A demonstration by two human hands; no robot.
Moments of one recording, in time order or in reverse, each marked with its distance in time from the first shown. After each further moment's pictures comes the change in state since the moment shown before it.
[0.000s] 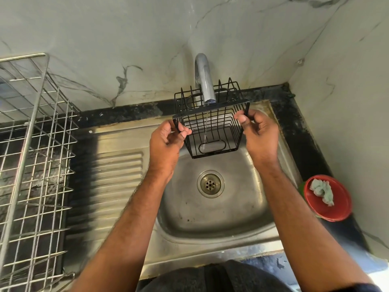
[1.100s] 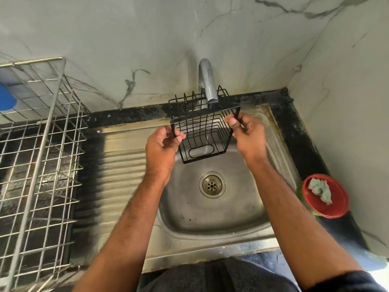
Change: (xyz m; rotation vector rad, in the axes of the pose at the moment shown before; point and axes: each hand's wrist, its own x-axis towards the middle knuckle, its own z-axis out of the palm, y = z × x) left_hand -0.019 0.001 -0.019 0.063 0.086 0.011; right_hand -0.006 0.002 0.019 0.002 -0.094 0.094
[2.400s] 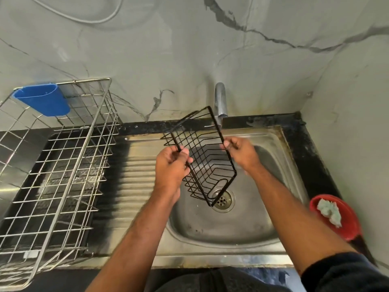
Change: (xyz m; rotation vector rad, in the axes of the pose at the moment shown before) left_hand -0.058 0.041 -0.002 -0.106 0.178 -0.238; right_hand 0.012 0.018 0.016 -0.180 -0.401 0.078
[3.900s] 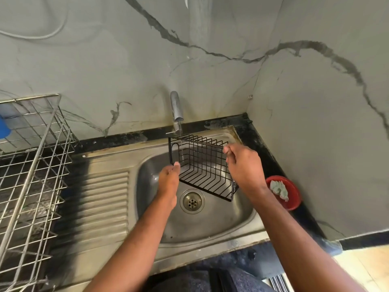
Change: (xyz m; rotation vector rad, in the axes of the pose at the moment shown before) left_hand 0.011 -0.085 0.059 0.093 -0.138 -0.202; right_hand -0.134 -0.028 -0.070 -0.540 0.491 -0.230
